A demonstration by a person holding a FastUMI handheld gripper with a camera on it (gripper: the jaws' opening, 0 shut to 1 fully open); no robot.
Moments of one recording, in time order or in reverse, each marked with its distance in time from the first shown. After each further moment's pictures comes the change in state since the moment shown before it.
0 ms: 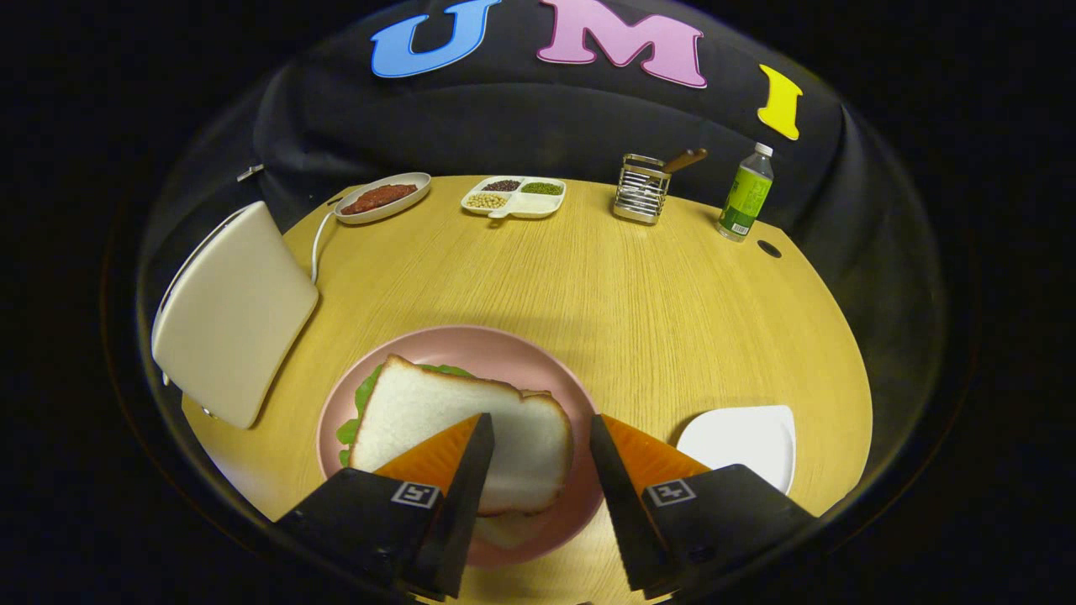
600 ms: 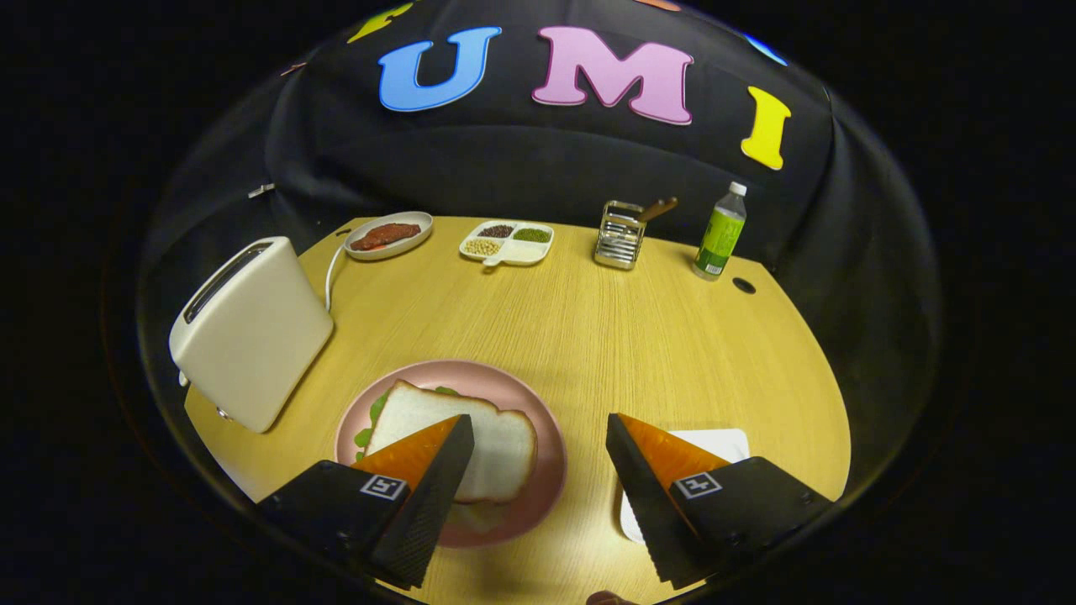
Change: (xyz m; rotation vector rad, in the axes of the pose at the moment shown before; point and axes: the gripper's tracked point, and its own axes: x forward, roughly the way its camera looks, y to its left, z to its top) arm -0.060 -0.018 0.043 -0.034 -0.175 0.008
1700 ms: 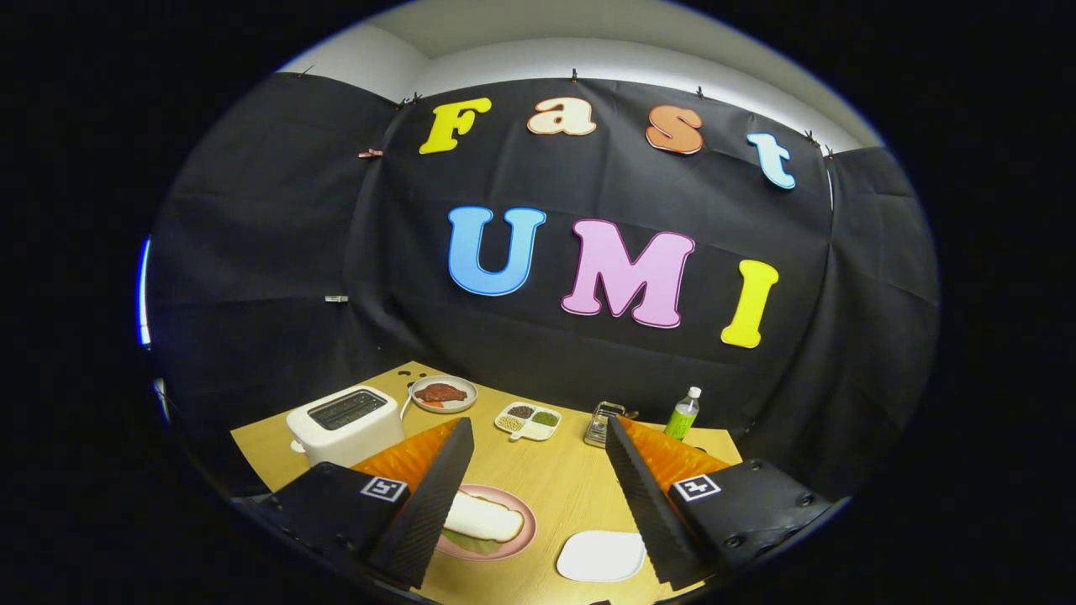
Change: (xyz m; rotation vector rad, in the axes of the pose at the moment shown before) arm -0.220 -0.020 0.160 -0.095 -0.532 0.100
